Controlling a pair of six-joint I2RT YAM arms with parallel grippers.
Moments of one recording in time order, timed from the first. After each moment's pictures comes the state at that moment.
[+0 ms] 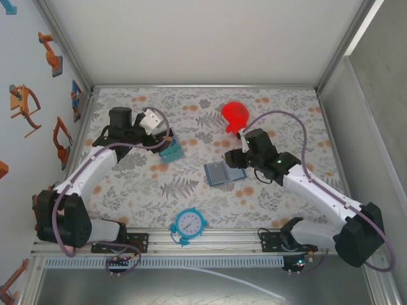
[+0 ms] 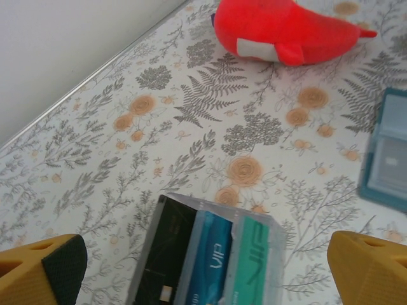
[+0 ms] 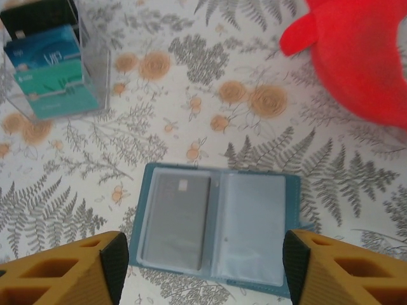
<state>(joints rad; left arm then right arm) -0.26 1.32 0.94 -0.28 0.46 0.52 0.65 1.17 0.87 -0.49 -0.01 0.30</state>
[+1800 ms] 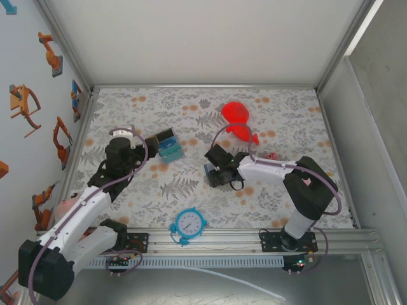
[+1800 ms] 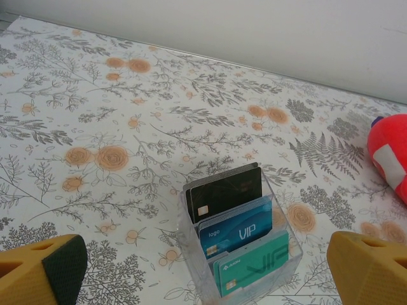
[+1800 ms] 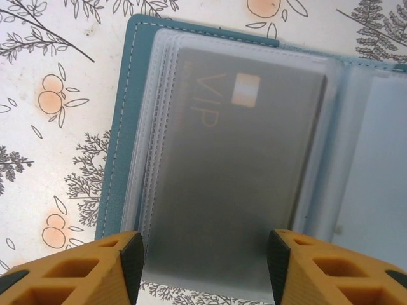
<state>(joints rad) -0.41 0.91 0.59 -0.12 -0.22 -0.36 0.85 1.68 0.96 -0.51 0.08 0.38</state>
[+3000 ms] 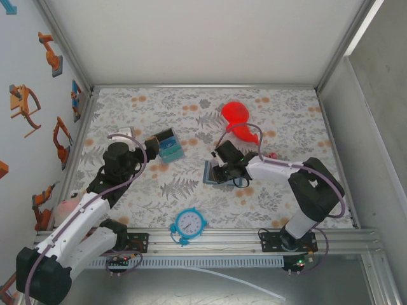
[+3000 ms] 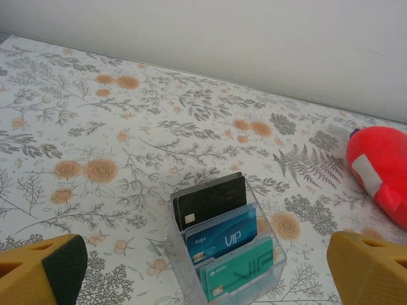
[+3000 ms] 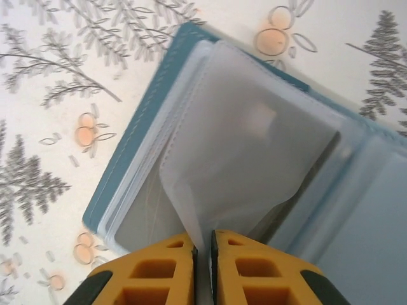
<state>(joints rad) -0.43 0.83 0.53 -0.05 -0.22 -0.36 0.76 1.63 0.87 -0.33 -0.12 0.35</state>
